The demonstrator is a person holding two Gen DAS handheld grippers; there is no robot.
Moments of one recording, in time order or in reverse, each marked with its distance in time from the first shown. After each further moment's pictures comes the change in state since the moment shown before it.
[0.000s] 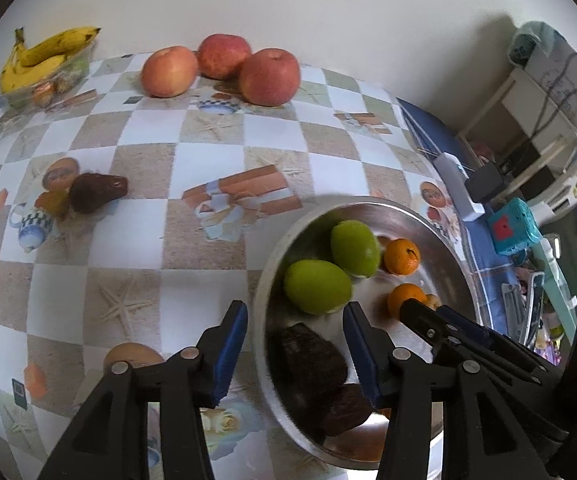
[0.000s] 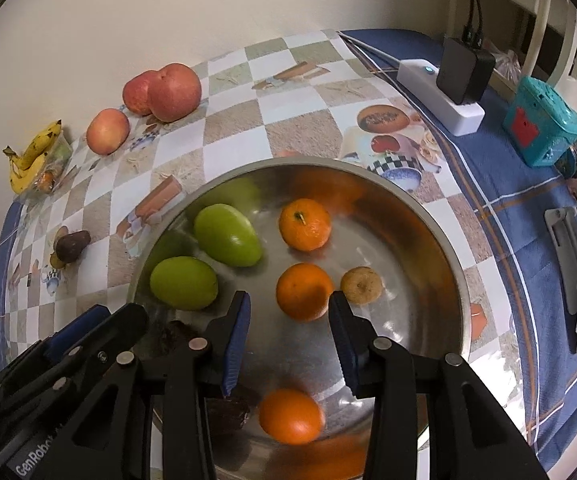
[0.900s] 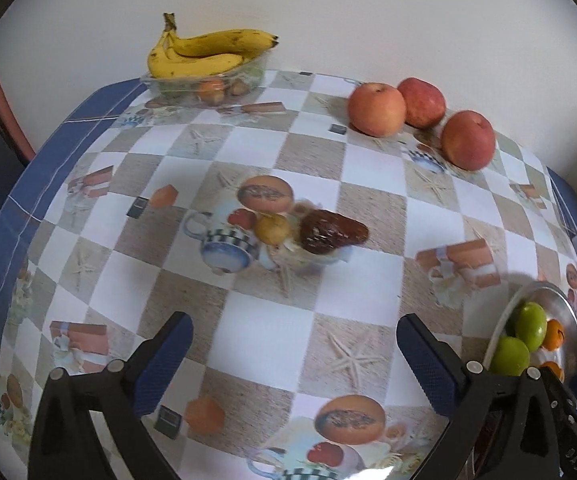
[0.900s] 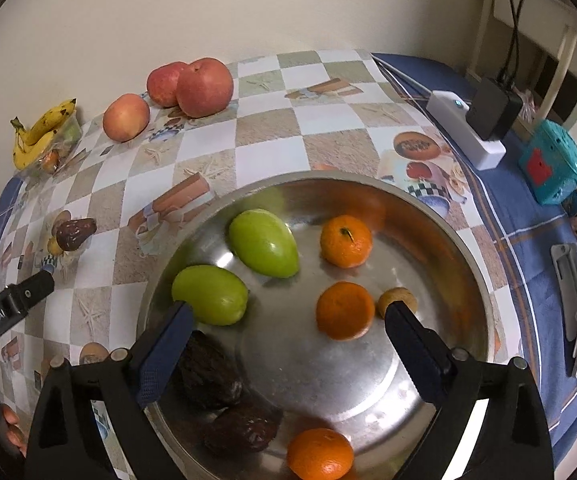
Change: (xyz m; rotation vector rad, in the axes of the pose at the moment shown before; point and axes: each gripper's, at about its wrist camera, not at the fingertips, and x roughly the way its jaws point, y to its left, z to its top) left arm -0.030 0.113 0.019 -0.190 -0.104 0.409; right arm 0.007 0.037 -0.002 -0.103 -0.068 -0.043
